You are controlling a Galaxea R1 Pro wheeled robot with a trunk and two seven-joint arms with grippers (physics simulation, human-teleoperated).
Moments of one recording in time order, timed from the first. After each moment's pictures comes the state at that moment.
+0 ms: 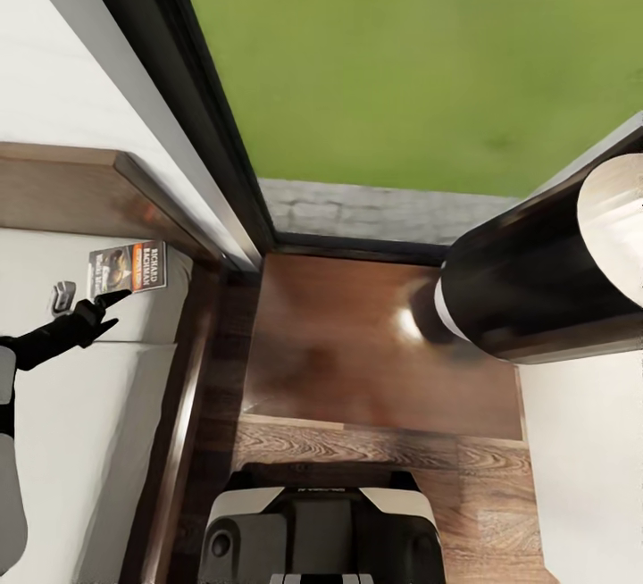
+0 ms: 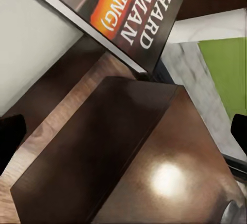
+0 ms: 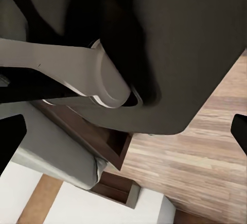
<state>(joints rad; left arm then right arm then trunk) -0.85 0.34 0.63 -0.93 0.49 0.93 -0.53 -0.32 -0.19 0.35 0.08 -0.58 -0.04 0.79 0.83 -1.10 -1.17</state>
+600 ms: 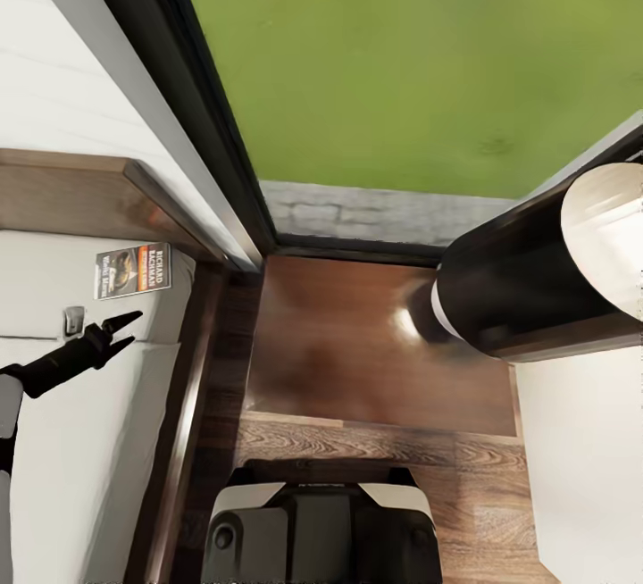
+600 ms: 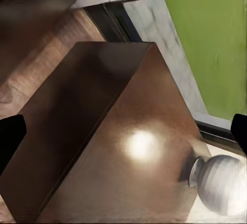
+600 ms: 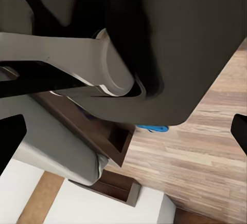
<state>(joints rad) -0.73 0.34 0.59 -0.94 0.48 0.93 -0.75 -0.32 -0.19 0.35 0.08 -0.58 -0.04 0.79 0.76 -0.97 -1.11</state>
